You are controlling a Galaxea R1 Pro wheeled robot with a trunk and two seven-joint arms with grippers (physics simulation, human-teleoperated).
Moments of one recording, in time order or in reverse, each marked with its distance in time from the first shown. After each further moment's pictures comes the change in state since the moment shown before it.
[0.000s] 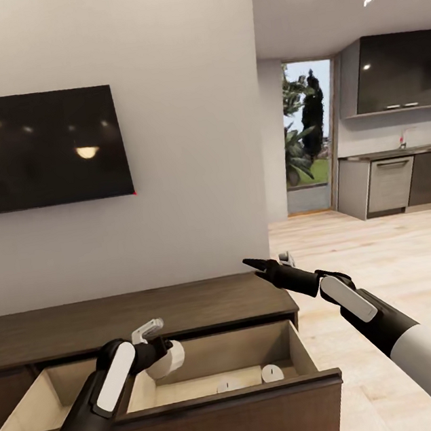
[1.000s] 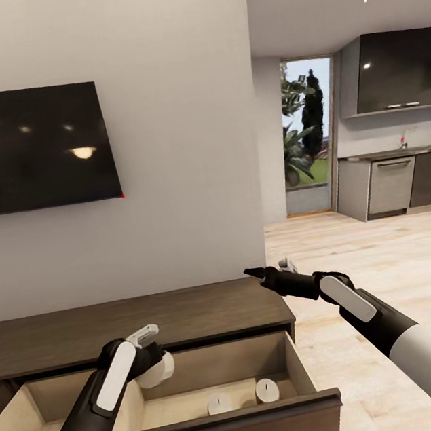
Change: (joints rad) left arm -0.001 -0.002 -0.009 0.001 0.063 0.006 0.197; right arm 0.000 0.005 -0.003 -0.004 0.003 0.084 -0.181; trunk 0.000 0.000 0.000
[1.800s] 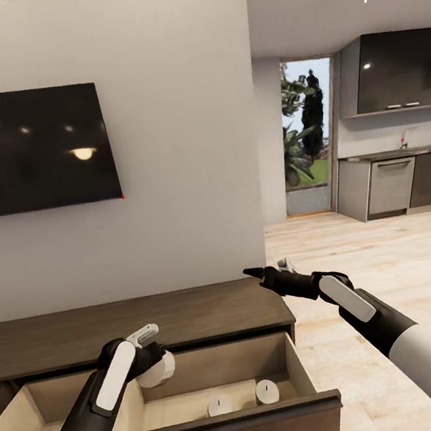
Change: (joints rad) left arm 0.000 0.000 0.002 -0.003 0.010 -0.002 0.003; right arm 0.000 0.003 0.000 -0.005 0.001 0.001 0.002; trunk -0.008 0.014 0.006
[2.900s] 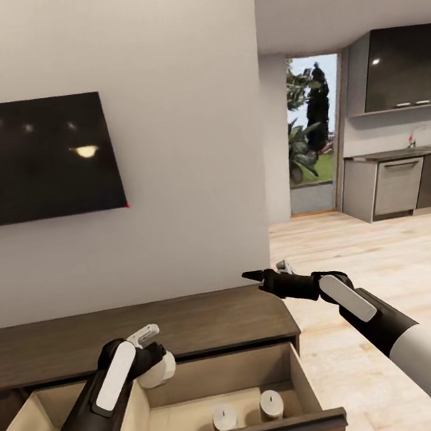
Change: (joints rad) left arm 0.000 0.000 -0.002 0.003 0.003 0.000 -0.002; right arm 0.001 -0.003 0.000 -0.013 -0.001 0.061 -0.009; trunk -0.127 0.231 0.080
